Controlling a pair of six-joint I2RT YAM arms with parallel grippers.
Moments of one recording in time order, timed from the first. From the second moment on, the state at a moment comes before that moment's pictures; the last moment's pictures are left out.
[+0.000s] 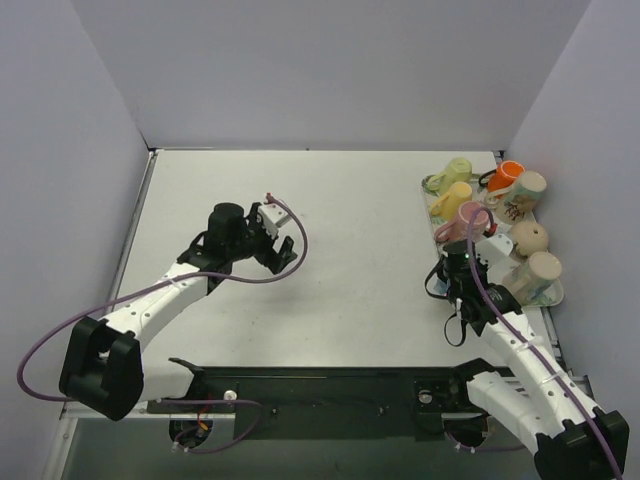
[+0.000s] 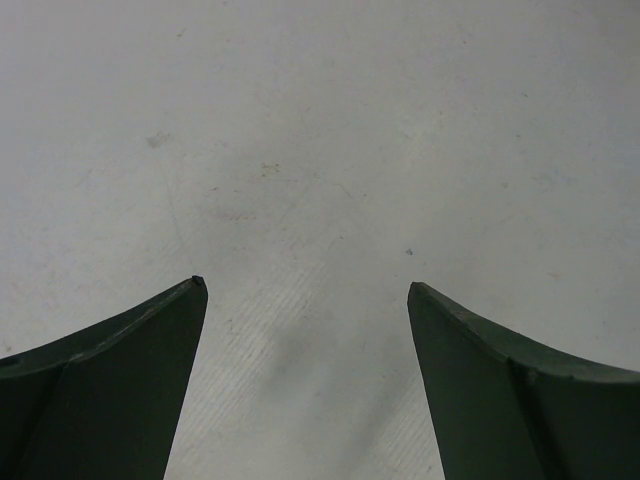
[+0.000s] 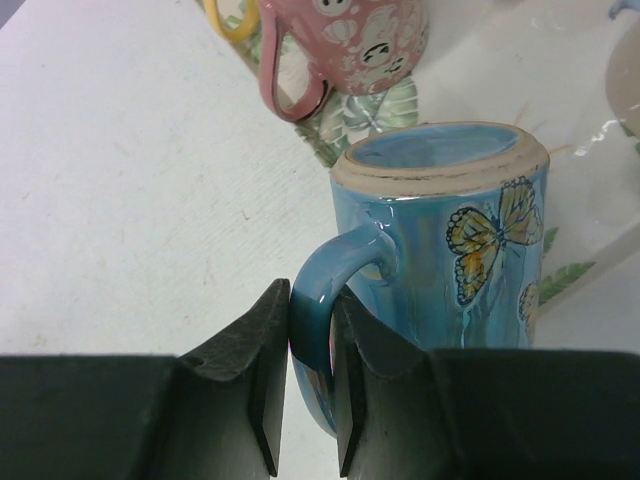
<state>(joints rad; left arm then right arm) -0.41 1.27 0.81 -0.03 0.40 0.22 0.34 0.83 0.58 -0.44 0.61 0.81</state>
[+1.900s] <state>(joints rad) -0.94 1.49 0.57 1.12 -0.15 0.74 0.78 1.18 1.02 -0.22 0.47 1.31</state>
